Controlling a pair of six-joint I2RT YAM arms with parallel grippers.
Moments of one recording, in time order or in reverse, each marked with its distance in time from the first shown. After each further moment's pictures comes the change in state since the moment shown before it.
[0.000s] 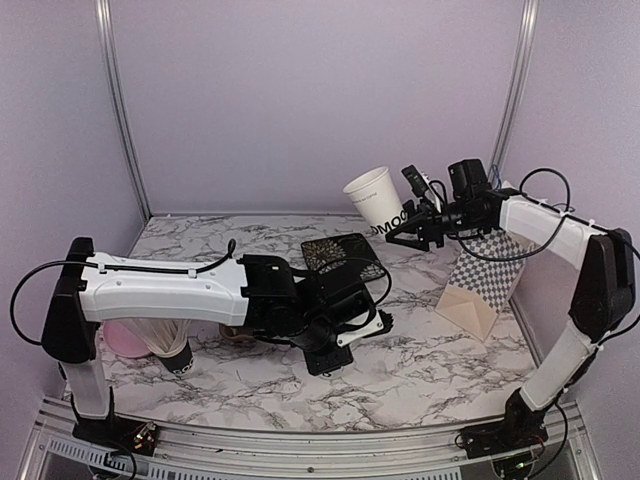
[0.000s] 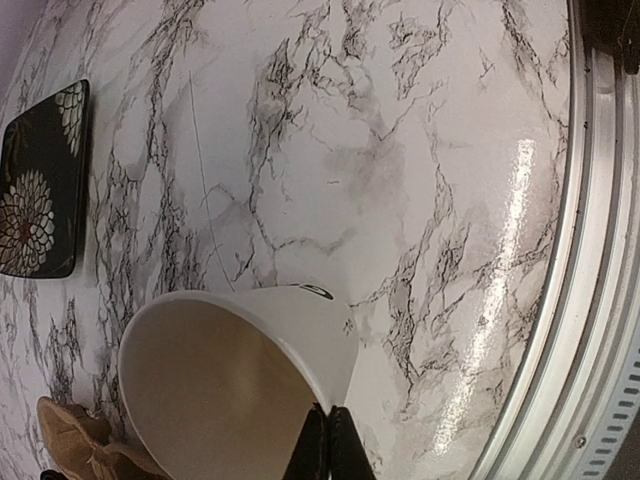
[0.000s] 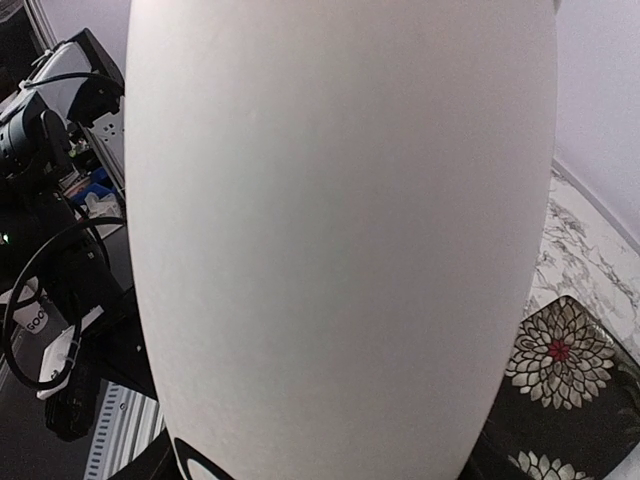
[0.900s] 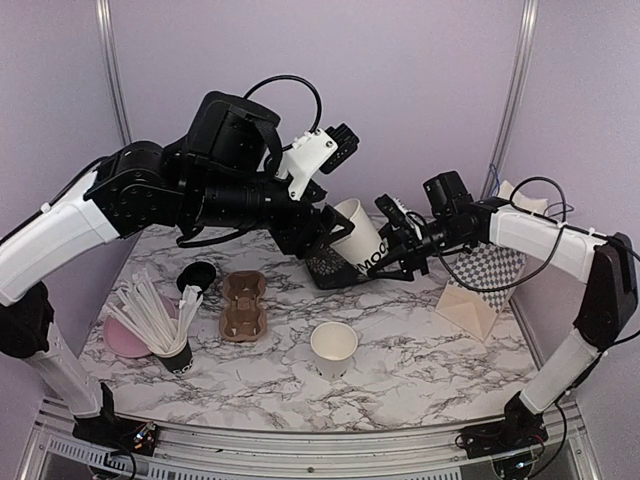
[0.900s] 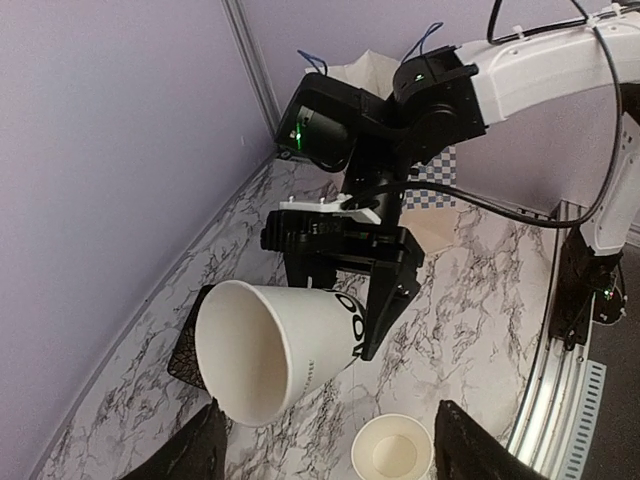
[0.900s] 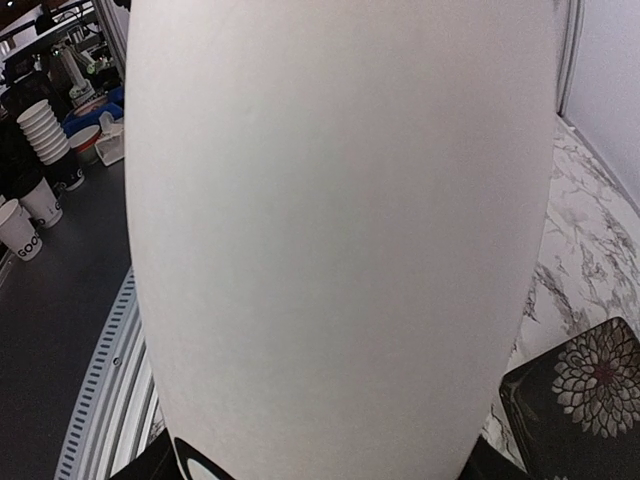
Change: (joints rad) left arm 0.069 -0.301 0.280 0.071 -0.081 -0.011; right arm 0.168 -0.049 -0.078 -0.063 0.123 -0.178
